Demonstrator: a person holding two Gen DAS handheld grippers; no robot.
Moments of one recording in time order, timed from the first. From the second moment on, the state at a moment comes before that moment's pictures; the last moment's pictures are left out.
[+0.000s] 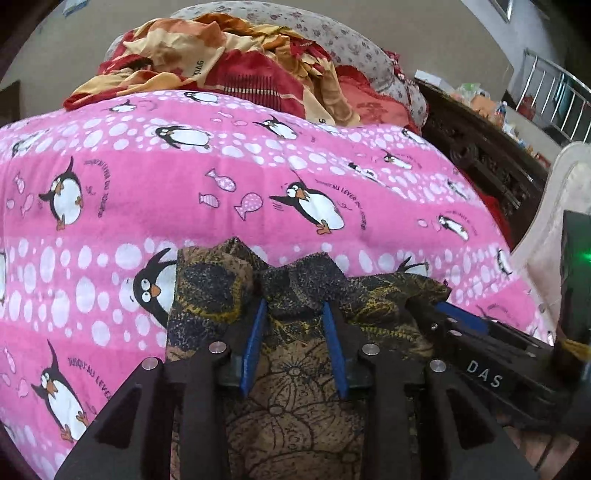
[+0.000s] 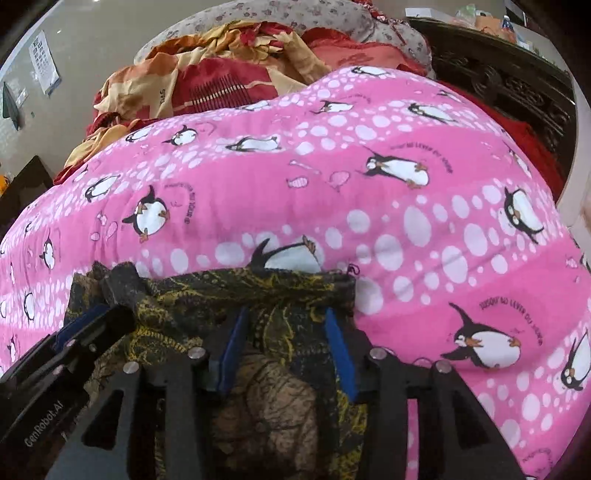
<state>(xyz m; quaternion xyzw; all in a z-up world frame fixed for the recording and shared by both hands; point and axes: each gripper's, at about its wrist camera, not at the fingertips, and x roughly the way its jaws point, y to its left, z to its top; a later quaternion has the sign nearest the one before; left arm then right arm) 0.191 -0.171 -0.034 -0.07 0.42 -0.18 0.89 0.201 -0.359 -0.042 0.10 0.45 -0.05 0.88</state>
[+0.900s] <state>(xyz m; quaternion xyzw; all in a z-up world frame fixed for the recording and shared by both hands) 0.122 -0.083 -0.047 -0.24 0.47 -0.36 0.77 0.106 -0.432 -0.060 0.29 0.42 0.26 0.82</state>
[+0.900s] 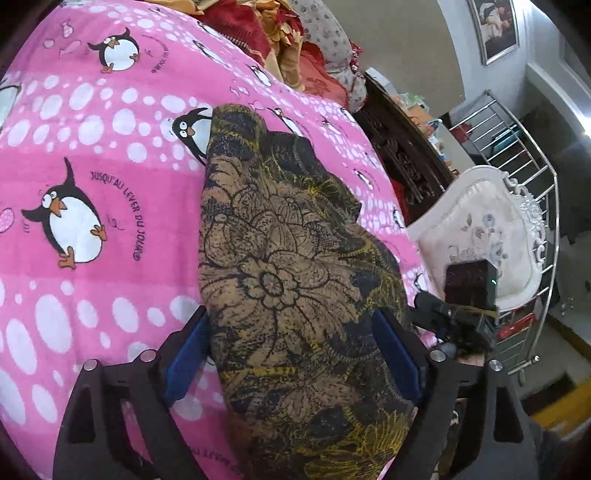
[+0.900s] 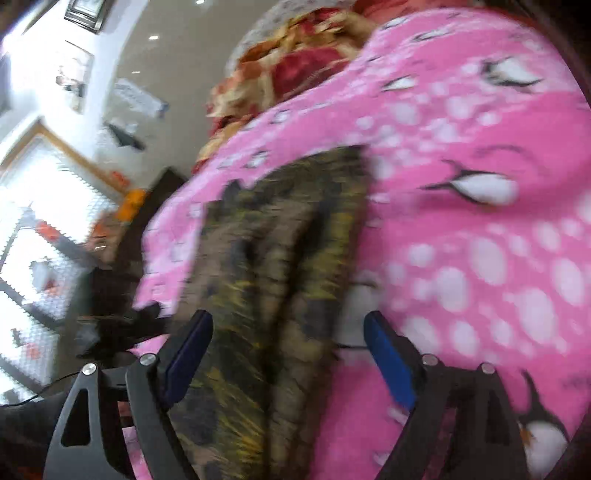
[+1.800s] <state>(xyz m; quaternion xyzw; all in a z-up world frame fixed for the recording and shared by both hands) 0.117 -0.074 -0.042 -0.24 0.44 -0.25 0.83 0.164 -0.393 -0.069 0.25 0.45 0.27 0.81</state>
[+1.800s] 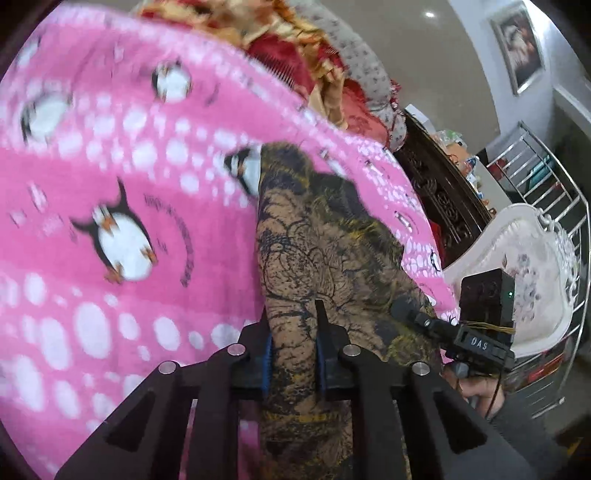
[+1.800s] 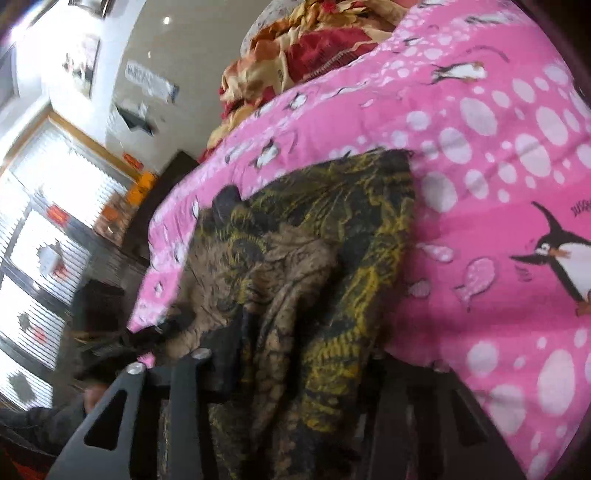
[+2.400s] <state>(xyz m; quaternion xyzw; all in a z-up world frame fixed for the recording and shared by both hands) 0.141 0.060 -0.066 -0.21 0.42 -0.21 0.86 0.197 -0.263 -0.093 0.30 0.42 0.34 0.79</state>
